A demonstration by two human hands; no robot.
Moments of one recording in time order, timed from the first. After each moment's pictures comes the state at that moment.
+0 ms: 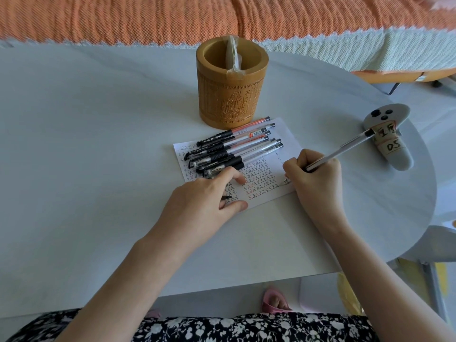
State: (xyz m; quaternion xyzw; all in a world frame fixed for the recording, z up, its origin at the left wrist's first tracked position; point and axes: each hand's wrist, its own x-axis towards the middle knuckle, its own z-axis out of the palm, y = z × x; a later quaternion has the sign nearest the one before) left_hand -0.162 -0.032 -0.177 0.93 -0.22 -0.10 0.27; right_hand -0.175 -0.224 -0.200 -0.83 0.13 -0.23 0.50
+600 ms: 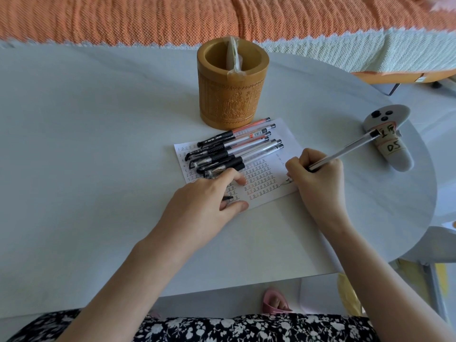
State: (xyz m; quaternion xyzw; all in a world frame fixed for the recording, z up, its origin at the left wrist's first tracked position) left_hand -0.164 -0.032 -0.174 0.93 -0.22 -0.12 0.29; right_hand -0.176 -0.224 -0.193 -0.81 0.15 -0.22 0.52
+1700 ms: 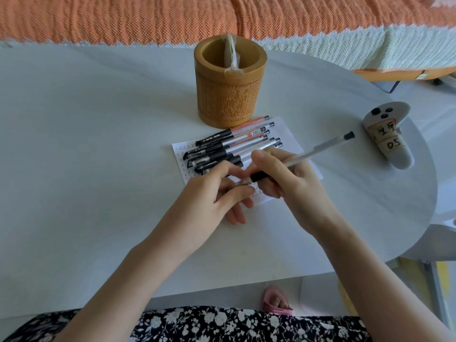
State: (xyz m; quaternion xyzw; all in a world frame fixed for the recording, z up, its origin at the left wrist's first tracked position) left_hand -0.170 -0.037 -0.164 0.77 -0.19 -0.20 0.58; right_hand -0.183 -0.195 -0.163 -0.70 0.00 0.02 0.71
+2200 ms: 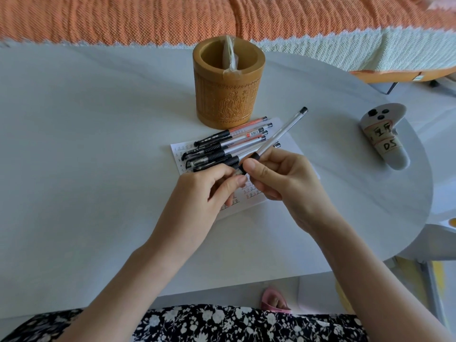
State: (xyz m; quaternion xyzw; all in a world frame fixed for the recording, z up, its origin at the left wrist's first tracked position) left_hand -0.171 -0.035 -0.167 0.84 -0.20 -0.05 0.51; right_hand -0.181 -0.199 -0.167 -0.69 0.04 0.04 0.72
